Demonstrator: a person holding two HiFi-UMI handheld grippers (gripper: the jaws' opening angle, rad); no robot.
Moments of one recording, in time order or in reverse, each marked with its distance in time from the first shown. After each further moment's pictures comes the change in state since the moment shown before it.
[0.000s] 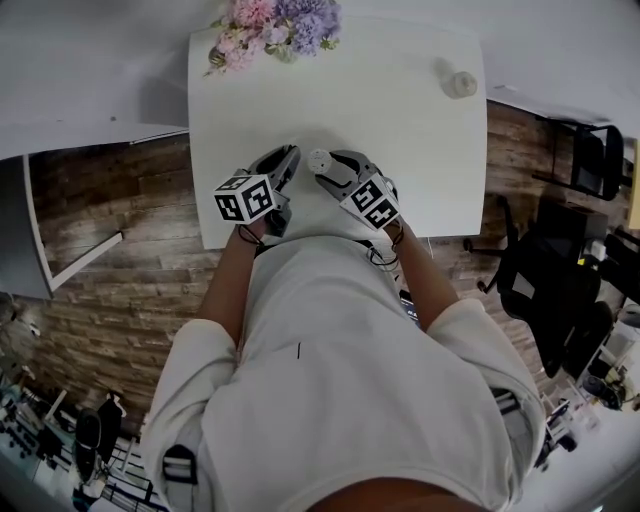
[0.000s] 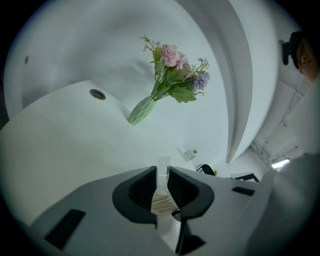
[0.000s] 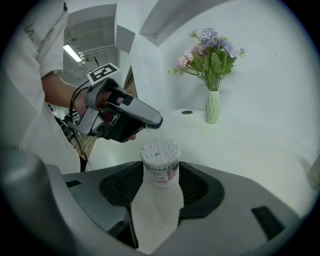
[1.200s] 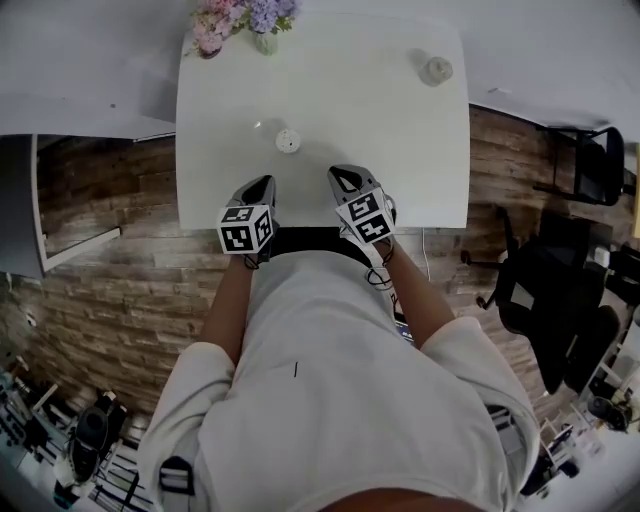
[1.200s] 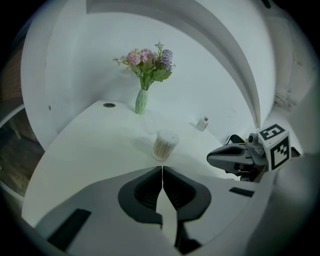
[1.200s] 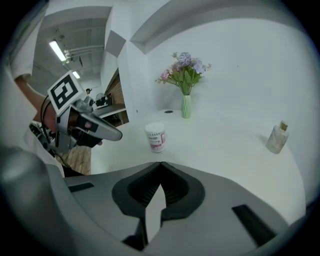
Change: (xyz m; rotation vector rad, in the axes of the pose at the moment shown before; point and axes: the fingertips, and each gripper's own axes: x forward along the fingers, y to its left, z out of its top) left arm -0.045 -0.024 -0.105 0.293 0.078 0.377; right arm -0.086 0.001 -0.060 0.100 -0.039 -0.208
